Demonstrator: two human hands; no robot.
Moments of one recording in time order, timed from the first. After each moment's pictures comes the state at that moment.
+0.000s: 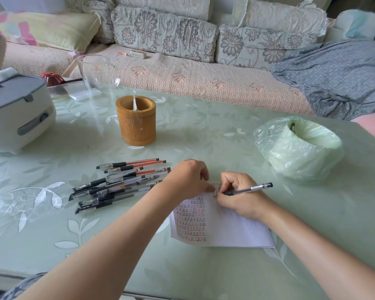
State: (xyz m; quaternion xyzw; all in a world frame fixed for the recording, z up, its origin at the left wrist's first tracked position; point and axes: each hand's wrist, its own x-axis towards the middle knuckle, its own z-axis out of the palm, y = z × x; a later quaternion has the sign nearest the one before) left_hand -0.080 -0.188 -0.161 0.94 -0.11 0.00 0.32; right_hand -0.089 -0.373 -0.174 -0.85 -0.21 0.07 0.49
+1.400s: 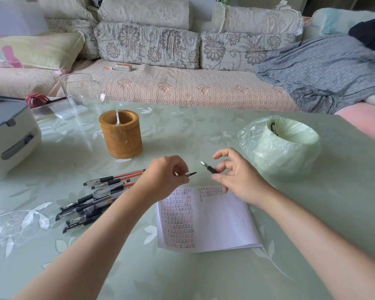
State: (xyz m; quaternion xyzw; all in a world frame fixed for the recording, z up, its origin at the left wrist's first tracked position) left_hand -0.085 -0.168 -0.131 0.93 -0.09 0.03 0.34; right_hand -0.079 -0.390 -0.133 -0.85 -0.13 0.04 0.51
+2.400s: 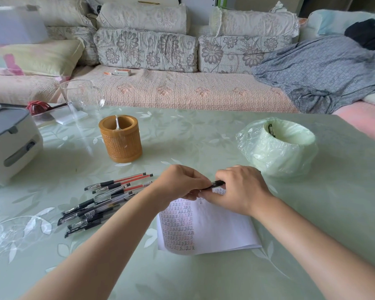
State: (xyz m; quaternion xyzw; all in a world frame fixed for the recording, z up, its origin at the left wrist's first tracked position) left_hand -0.102 -0.198 -0.110 0.78 0.01 -0.18 0.60; right_hand -0.091 -0.385 -0.132 -0.96 -0.22 -0.16 0.06
